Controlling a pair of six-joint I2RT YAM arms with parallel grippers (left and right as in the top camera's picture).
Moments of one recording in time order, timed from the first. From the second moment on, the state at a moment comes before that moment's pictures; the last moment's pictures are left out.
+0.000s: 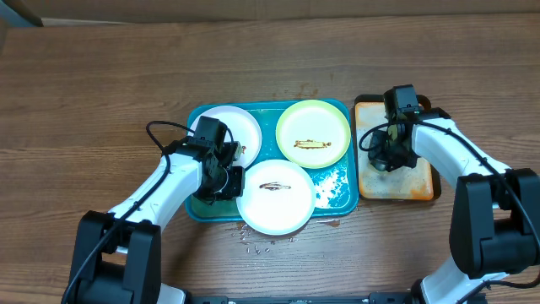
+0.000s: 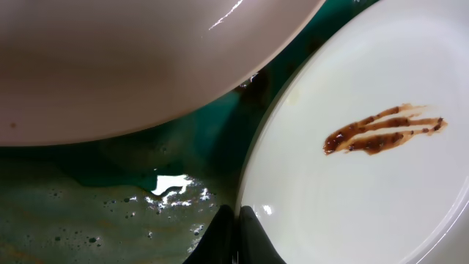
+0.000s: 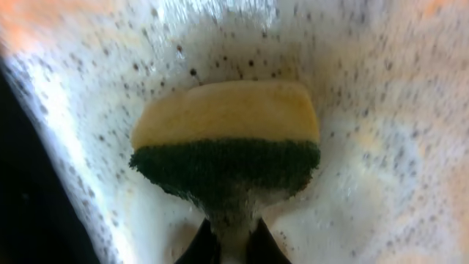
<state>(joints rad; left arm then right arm) -0.25 1.64 0.91 -0.74 0.28 -0.21 0.12 1.82 1.12 -0.75 0.02 0.38</state>
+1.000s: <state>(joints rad) -0.25 1.64 0.91 -0.73 0.28 -0.21 0.54 1.71 1.28 -0.75 -0.41 0.31</state>
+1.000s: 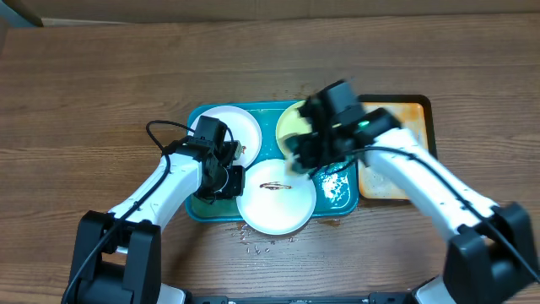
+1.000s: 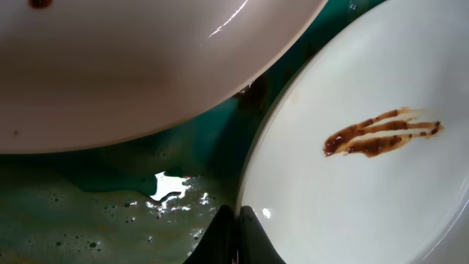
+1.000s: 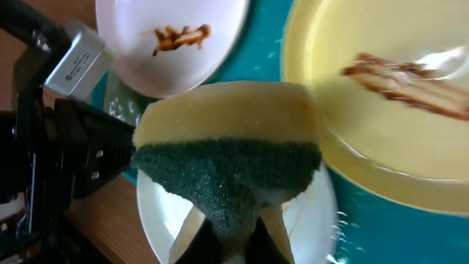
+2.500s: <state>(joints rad) -0.26 1.64 0.91 -0.73 0.30 -0.21 0.70 1.96 1.31 -0.88 -0.07 0.72</state>
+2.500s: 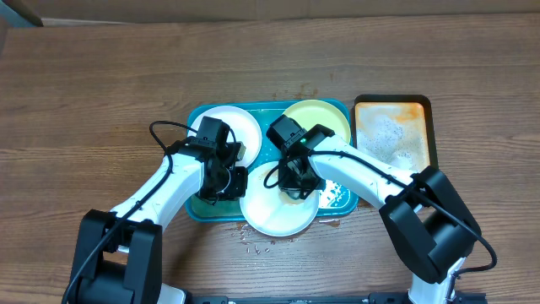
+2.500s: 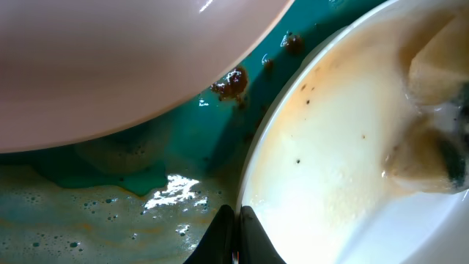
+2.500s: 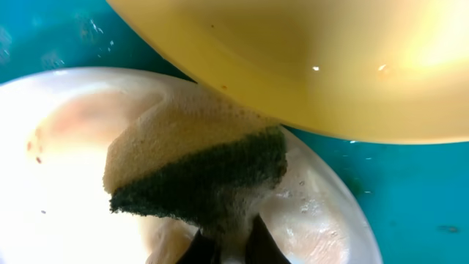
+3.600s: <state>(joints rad) -0.26 1.64 0.91 -0.74 0.32 -0.23 0.16 1.62 1.27 -1.03 0.06 0.40</state>
